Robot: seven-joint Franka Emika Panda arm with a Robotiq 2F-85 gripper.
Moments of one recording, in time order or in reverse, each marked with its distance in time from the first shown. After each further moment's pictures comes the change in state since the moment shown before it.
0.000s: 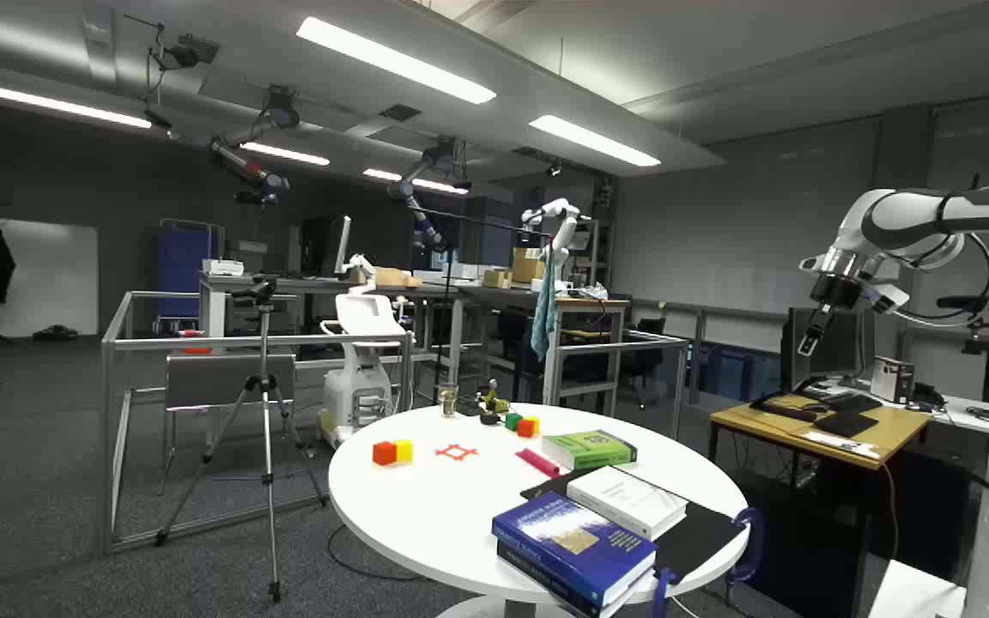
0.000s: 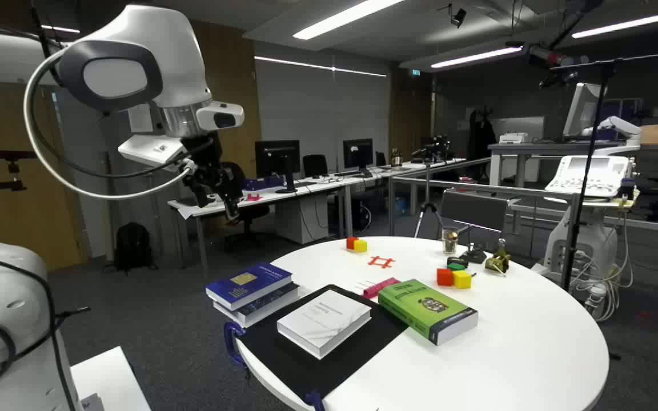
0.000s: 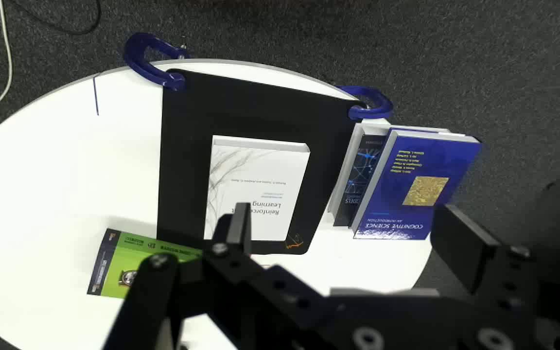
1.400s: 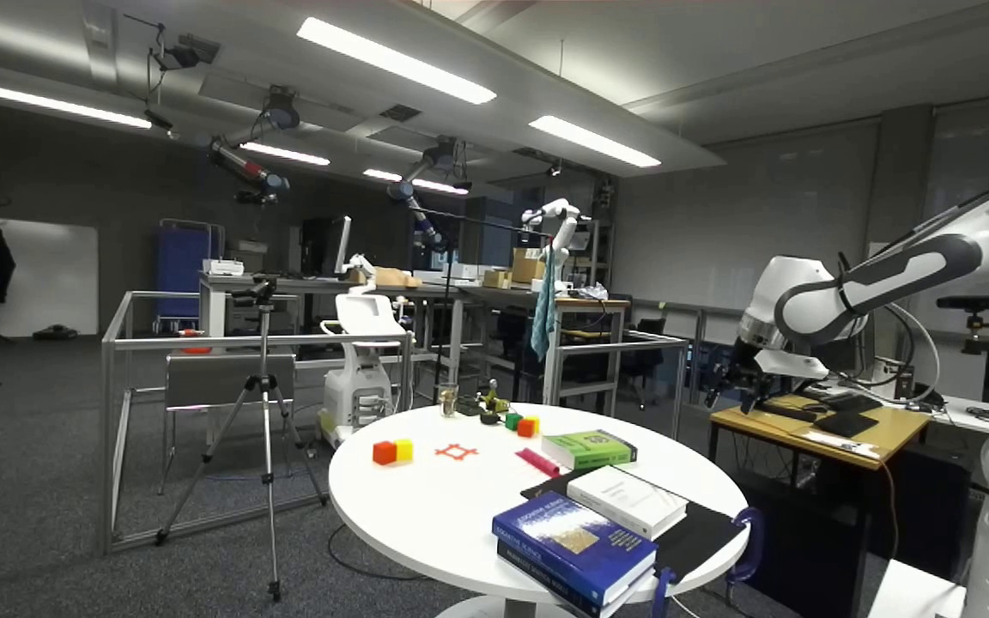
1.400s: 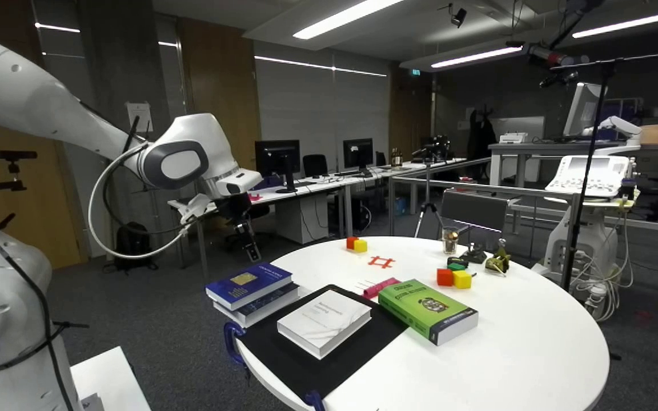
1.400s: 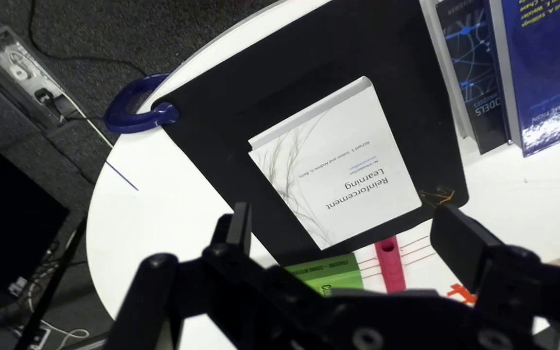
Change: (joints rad) arm -0.116 0.350 0.416 -0.206 0.009 0.639 0.894
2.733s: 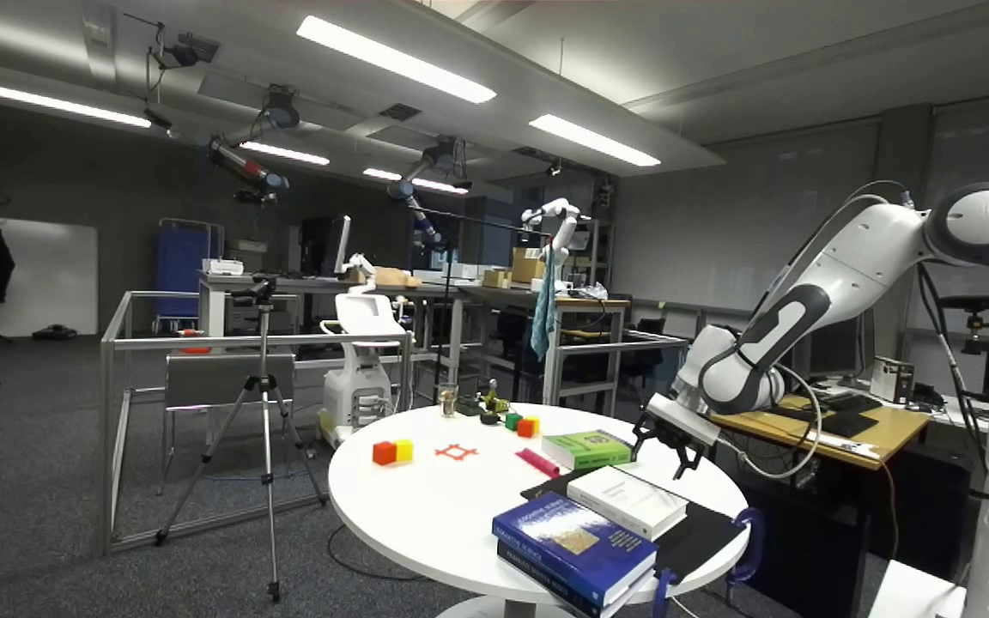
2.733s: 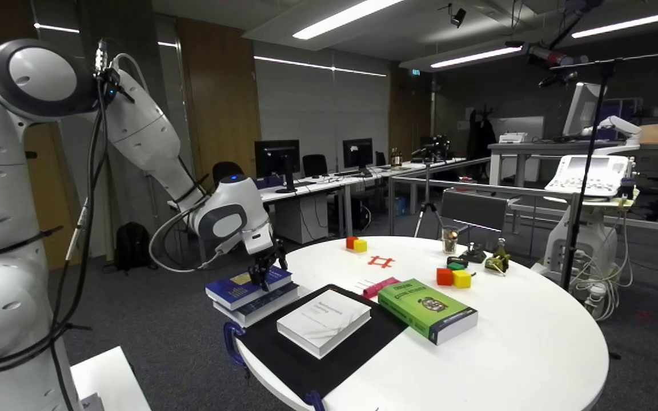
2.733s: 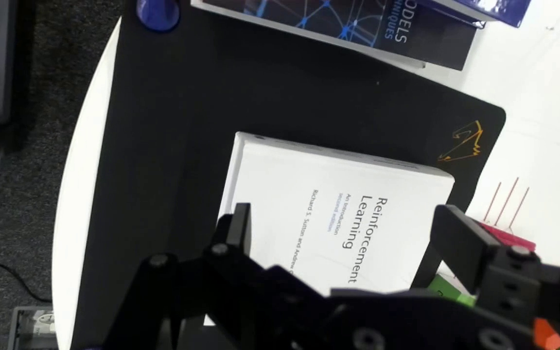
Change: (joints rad) arm 0.086 0.617 0.077 0.168 0.174 0.478 0.781
